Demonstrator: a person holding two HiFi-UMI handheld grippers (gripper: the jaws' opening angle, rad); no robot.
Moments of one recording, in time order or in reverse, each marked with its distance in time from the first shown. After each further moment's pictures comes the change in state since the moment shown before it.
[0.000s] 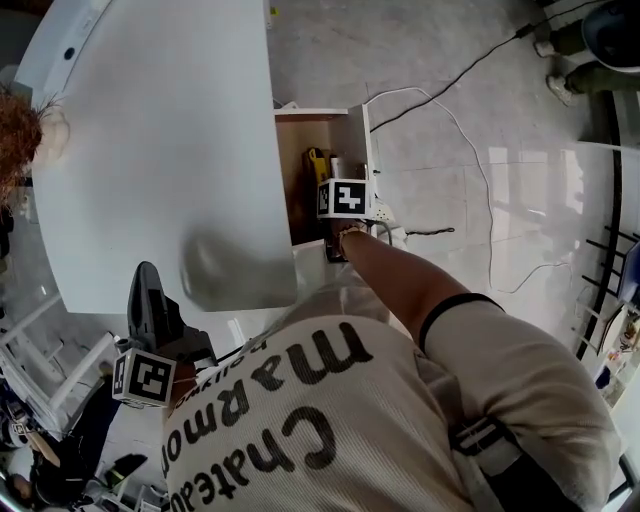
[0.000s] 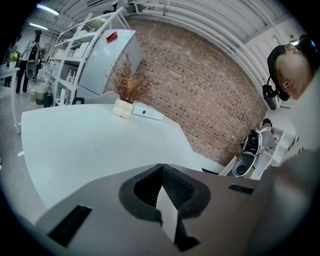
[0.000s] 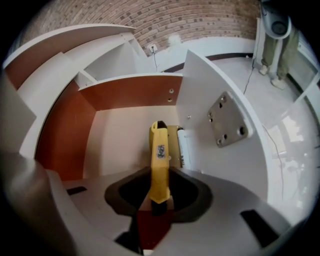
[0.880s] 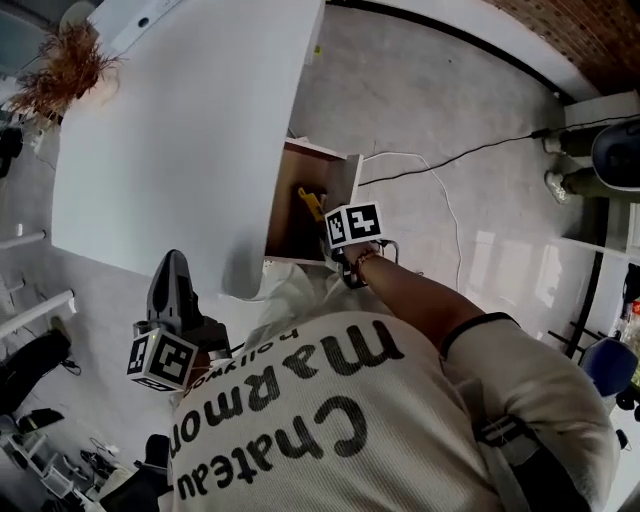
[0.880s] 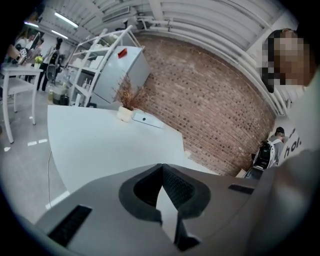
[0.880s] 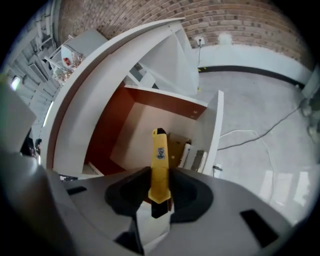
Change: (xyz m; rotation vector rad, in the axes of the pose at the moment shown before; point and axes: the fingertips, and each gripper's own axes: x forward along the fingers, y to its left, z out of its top) left arm -0.040 -0.080 -0.022 -0.097 -0.141 0.104; right arm -0.093 0.007 0.022 -0.428 0.181 0.174
